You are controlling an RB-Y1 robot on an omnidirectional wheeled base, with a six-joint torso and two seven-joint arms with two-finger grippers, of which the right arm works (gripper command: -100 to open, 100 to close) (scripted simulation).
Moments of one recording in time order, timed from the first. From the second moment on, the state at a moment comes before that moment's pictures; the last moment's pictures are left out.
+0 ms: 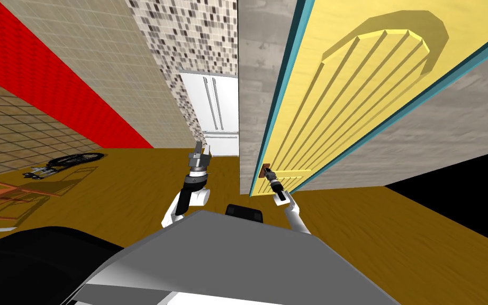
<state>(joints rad) -0.10 -0.17 0.04 -1.14 0.47 -0.45 0.80</state>
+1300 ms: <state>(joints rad) -0.13 -0.15 0.07 -1.11 0.30 -0.46 0.58</state>
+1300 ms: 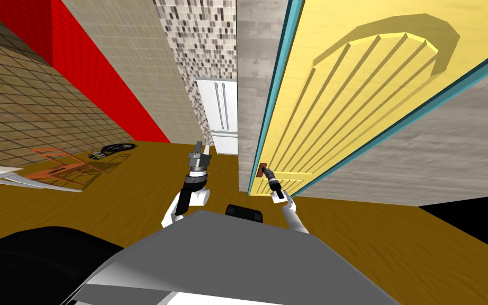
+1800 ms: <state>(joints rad) -0.12 -0.18 0.05 -1.11 0.27 -0.46 0.56</state>
